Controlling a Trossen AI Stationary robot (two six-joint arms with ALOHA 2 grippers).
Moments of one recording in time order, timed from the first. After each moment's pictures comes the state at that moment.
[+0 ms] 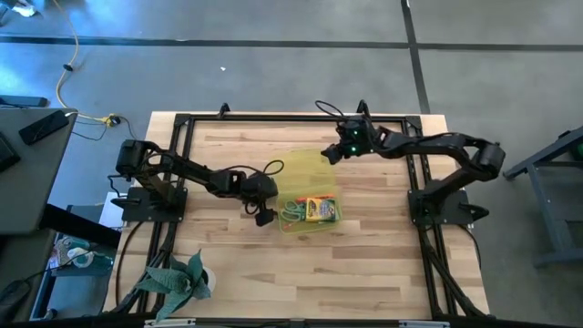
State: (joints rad) left arm 0.15 1.68 0.70 0.04 -0.04 -0.23; right arm -0.54 1.47 0.73 0.06 -0.23 0.54
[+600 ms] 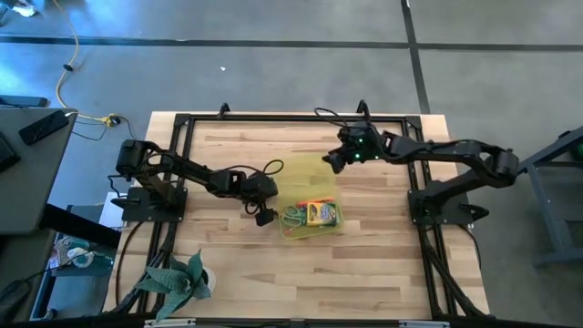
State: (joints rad) left arm 0.15 1.68 0.70 0.04 -0.04 -0.25; right arm -0.42 1.33 0.73 -0.04 -0.16 0.49
